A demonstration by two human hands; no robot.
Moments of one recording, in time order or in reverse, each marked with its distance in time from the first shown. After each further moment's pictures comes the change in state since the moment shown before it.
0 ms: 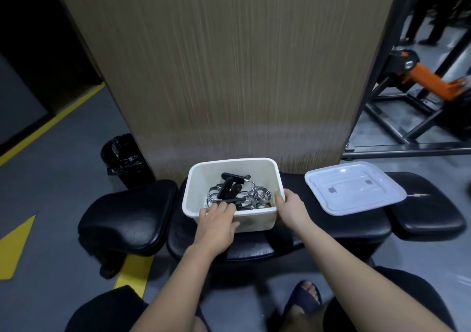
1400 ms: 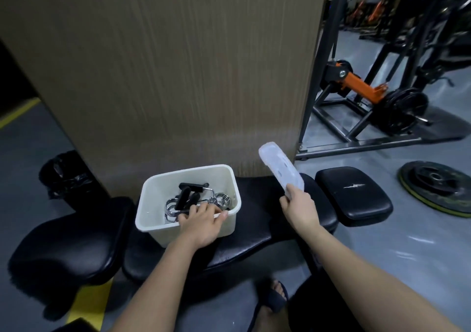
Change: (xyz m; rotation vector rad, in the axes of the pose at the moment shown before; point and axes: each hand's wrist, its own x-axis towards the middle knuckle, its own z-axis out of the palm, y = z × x) left_hand 0.039 0.055 -0.005 -0.141 -0.270 -0.069; right_hand -0.011 0.054 -0.101 -0.384 0.367 -0.106
